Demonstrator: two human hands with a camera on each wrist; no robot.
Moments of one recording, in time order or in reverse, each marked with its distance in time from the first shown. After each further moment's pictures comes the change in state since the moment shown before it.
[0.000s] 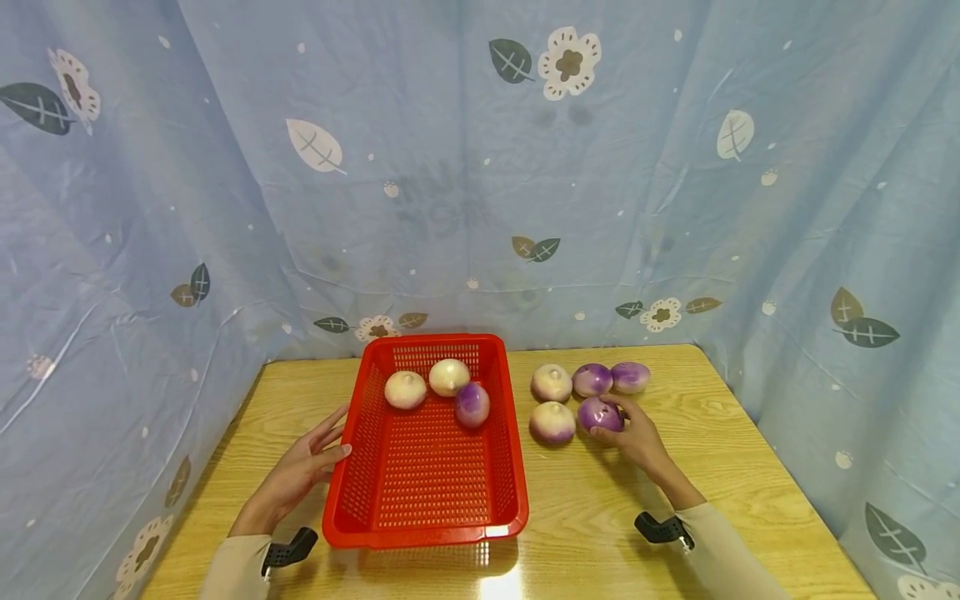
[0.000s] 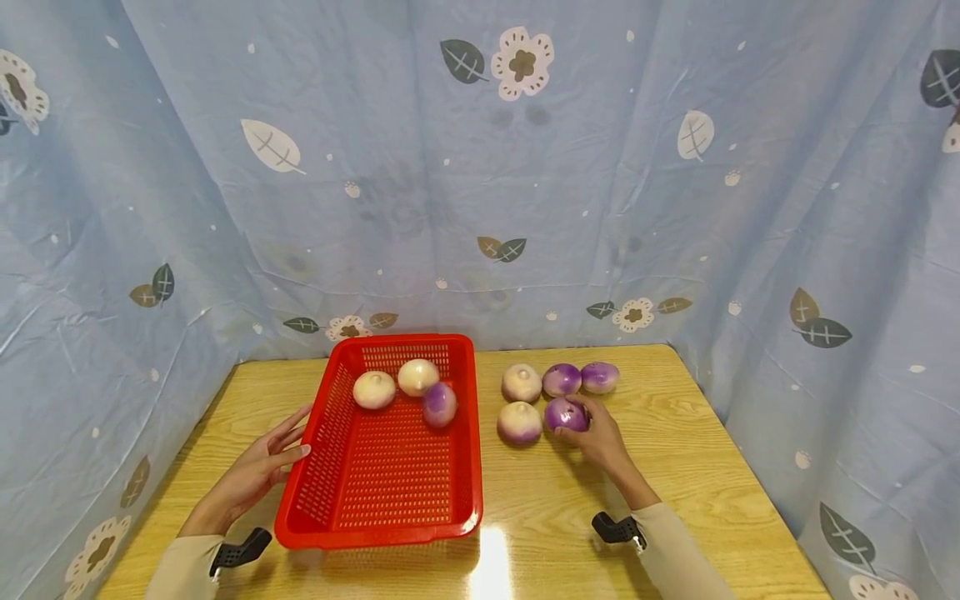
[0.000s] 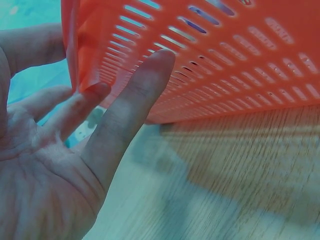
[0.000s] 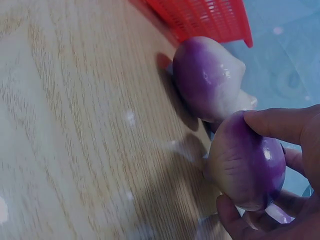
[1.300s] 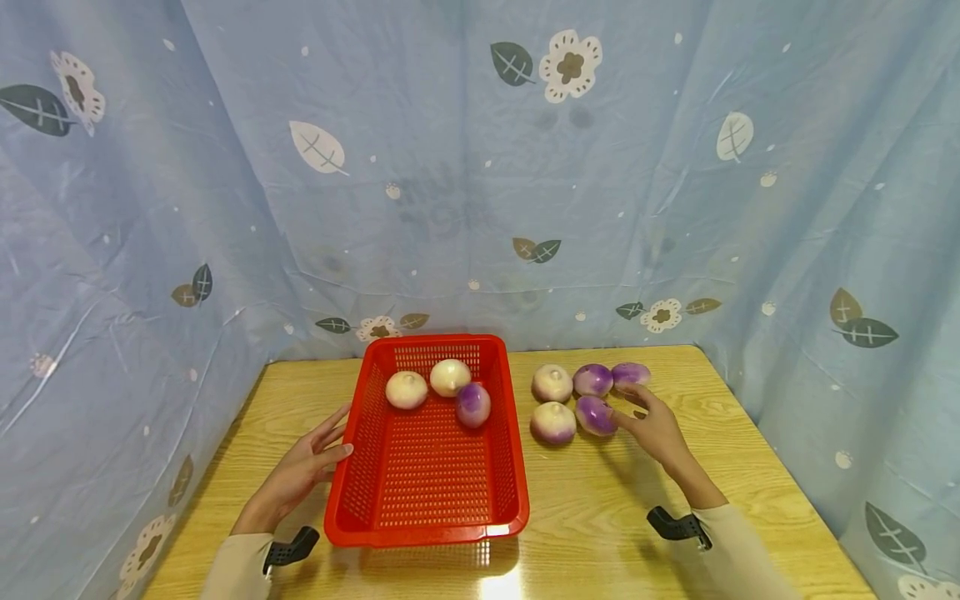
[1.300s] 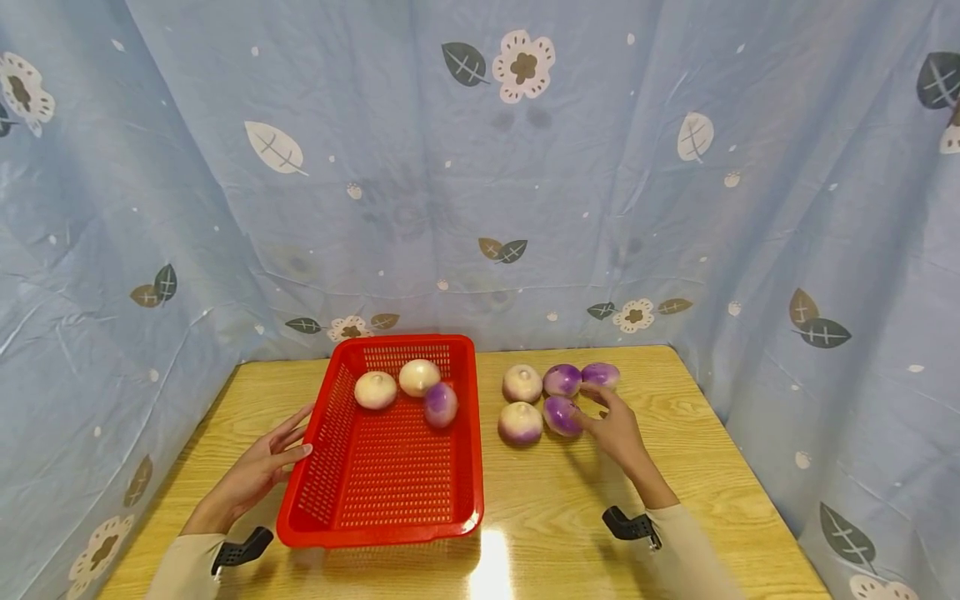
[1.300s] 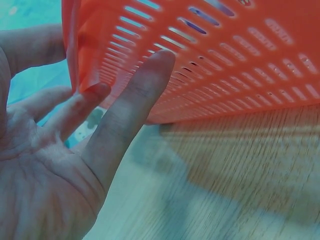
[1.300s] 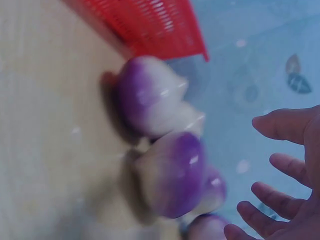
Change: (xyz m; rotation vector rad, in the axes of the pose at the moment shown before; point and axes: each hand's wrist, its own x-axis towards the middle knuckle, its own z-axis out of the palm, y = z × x) left_hand 0.001 0.001 0.000 0.011 0.001 -0.005; right_hand -0.004 -0.031 -0.035 0.050 -0.020 0.030
